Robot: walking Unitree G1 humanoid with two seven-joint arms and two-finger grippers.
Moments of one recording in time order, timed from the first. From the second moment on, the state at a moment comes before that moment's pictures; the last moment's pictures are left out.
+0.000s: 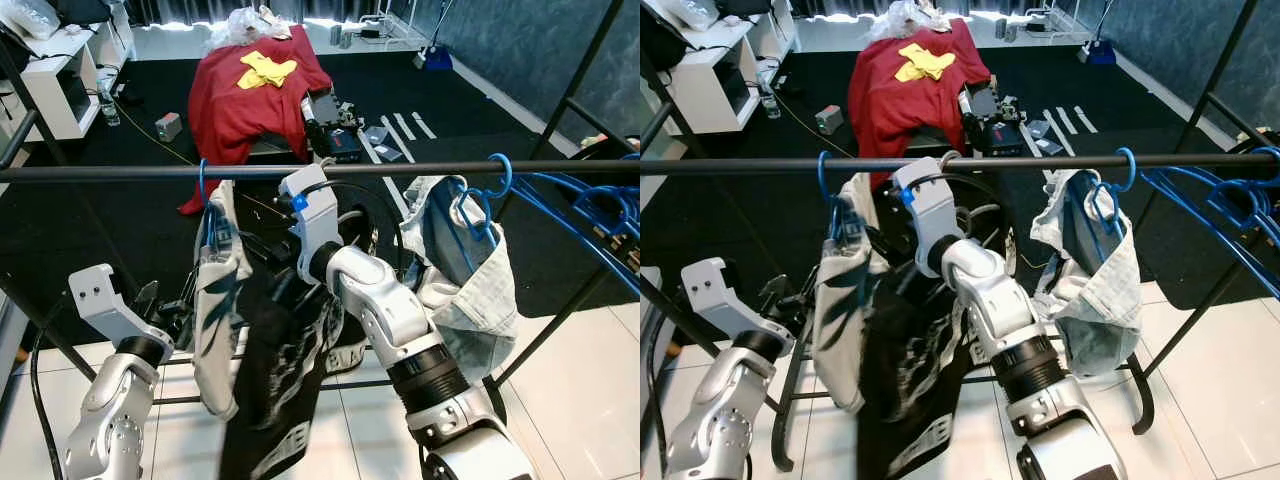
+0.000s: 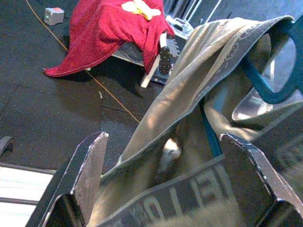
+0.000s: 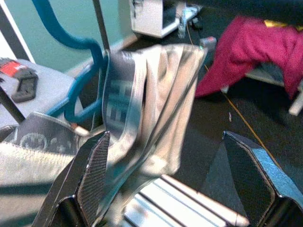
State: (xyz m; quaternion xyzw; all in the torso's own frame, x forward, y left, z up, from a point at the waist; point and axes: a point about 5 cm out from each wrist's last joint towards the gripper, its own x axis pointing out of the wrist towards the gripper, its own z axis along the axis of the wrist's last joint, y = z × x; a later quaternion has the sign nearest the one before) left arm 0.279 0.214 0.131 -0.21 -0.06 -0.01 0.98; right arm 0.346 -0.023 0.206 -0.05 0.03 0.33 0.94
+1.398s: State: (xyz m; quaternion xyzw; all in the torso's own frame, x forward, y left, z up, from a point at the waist) left arm 0.279 0.216 0.129 -0.21 -0.05 -0.01 0.98; right arm 0.320 -0.075 0.216 -0.10 0.02 0.23 0.97
